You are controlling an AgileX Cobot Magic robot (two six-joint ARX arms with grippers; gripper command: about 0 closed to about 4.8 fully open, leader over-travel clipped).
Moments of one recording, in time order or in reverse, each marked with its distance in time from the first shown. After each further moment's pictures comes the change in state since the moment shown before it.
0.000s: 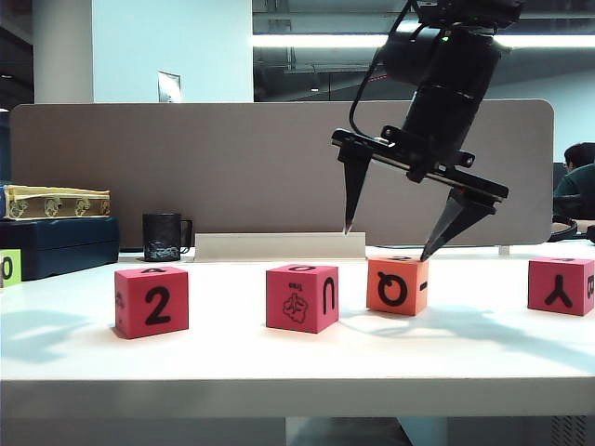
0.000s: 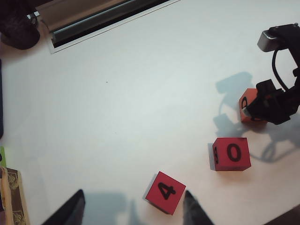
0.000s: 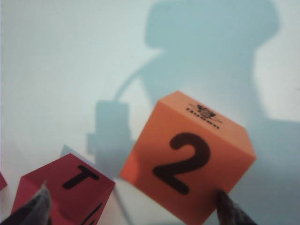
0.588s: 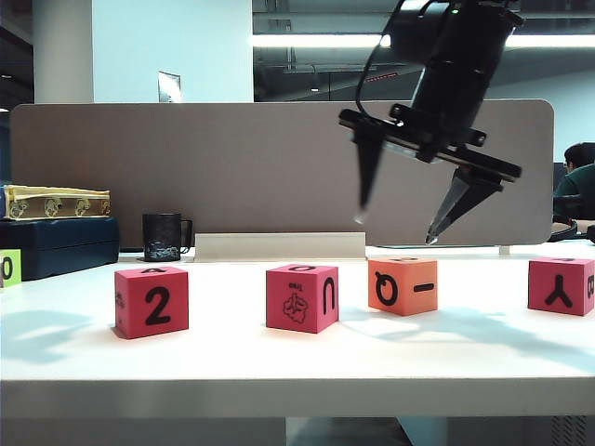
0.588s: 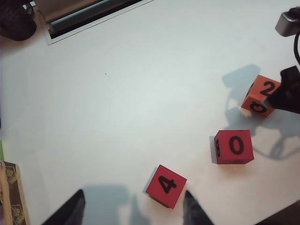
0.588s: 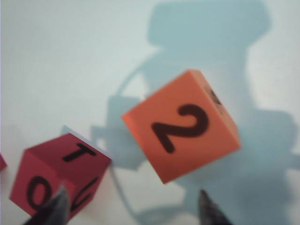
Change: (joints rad) left arm 0.000 0.000 -0.028 -0.002 0.000 0.000; right arm 0.000 -0.052 0.002 -0.080 0.017 -0.016
